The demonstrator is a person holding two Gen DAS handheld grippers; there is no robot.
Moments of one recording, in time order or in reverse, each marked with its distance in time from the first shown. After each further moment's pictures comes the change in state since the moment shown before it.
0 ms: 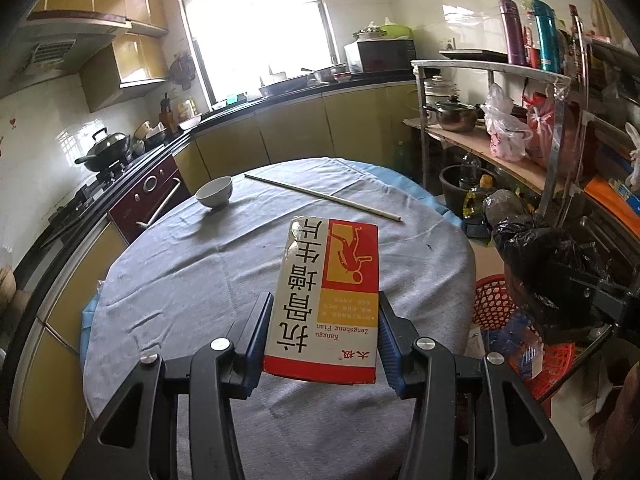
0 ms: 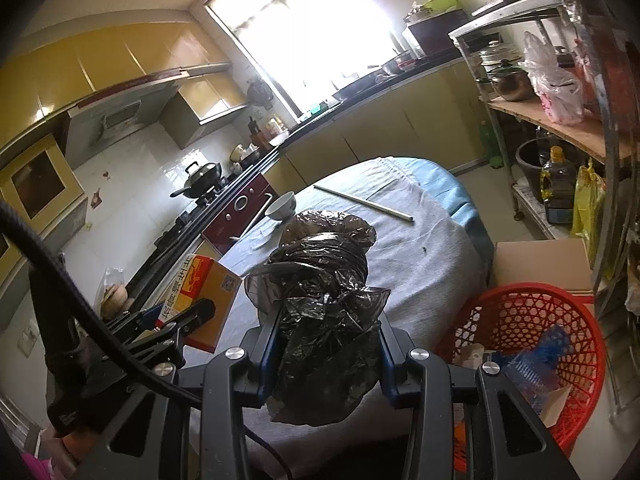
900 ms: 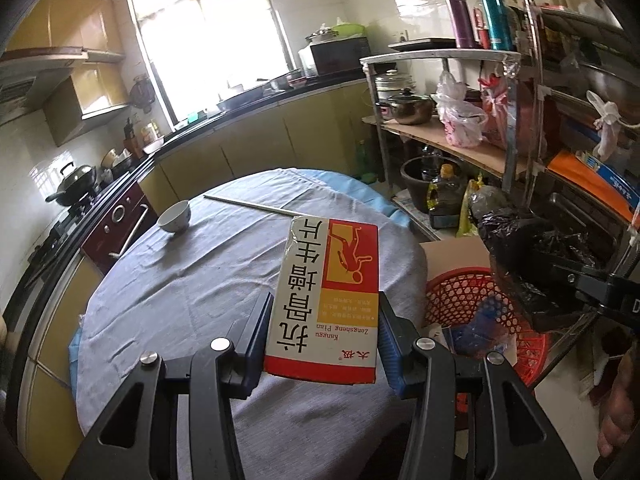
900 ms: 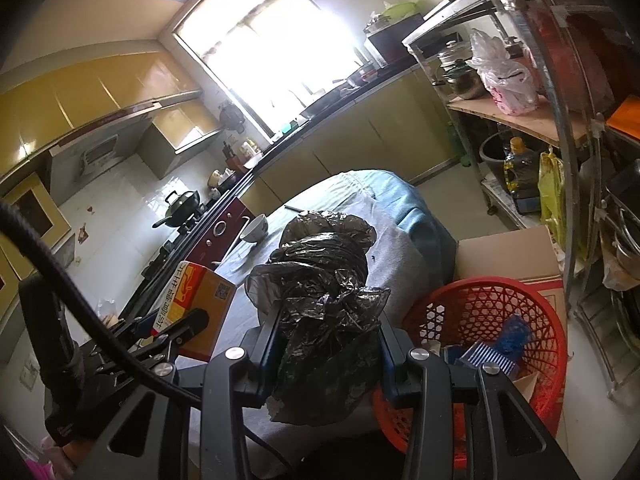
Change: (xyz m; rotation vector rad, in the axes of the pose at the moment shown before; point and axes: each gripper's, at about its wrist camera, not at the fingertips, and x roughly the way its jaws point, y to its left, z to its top) left arm -0.005 -0.060 0.014 0.122 -0.015 -0.080; right arm -0.038 -0.051 0.001 0.103 -0.056 -0.051
